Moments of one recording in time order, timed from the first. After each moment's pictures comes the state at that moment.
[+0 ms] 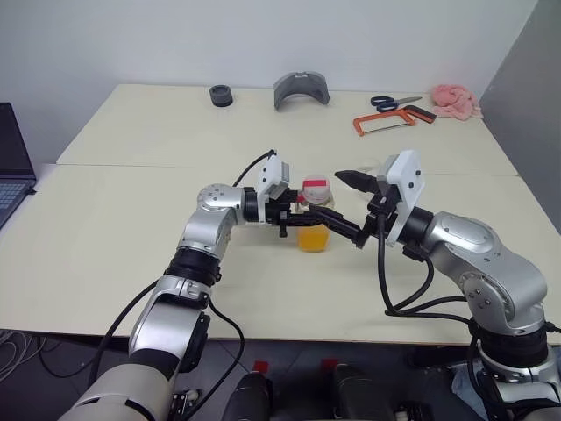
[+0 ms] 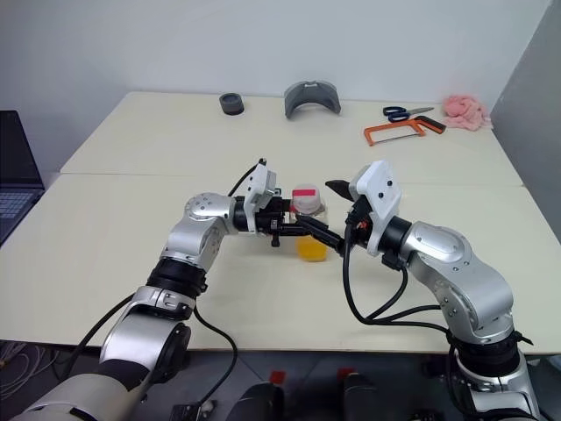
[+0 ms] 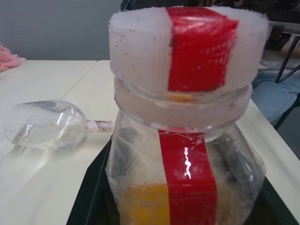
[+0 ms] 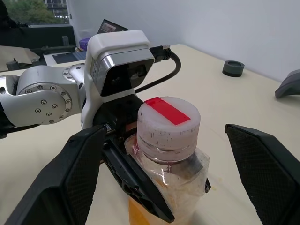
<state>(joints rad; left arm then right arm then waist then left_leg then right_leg) -0.86 0.29 -0.11 0.57 -0.28 0.06 -1.36 -0.48 -0.47 0.05 -0.57 0.53 0.78 0.52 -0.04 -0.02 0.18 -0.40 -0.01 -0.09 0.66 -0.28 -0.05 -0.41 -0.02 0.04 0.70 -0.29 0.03</state>
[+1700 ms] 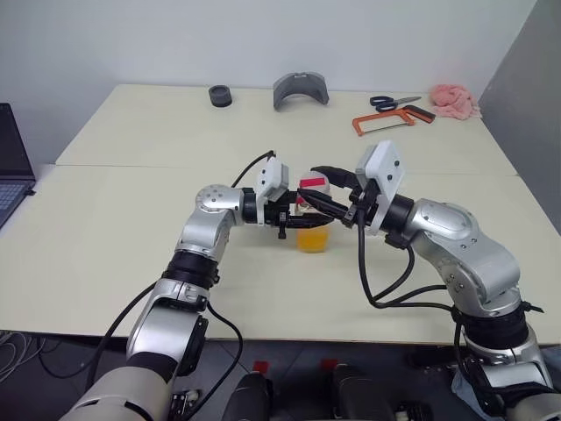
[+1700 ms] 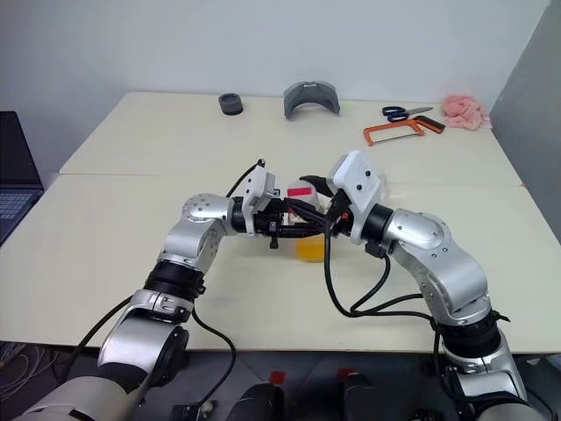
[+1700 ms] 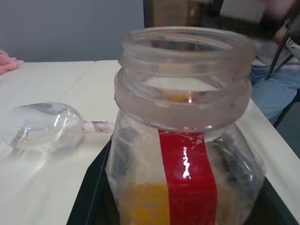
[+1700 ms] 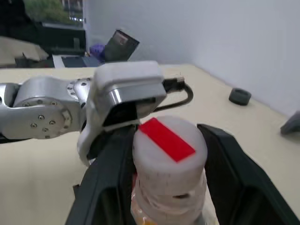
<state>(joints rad) -0.83 0.30 -0.12 0.52 -0.27 0.06 -1.36 -0.57 -0.45 0.17 -0.48 0.37 0.55 0.59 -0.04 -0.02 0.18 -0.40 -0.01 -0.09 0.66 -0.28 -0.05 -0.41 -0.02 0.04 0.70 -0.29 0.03</state>
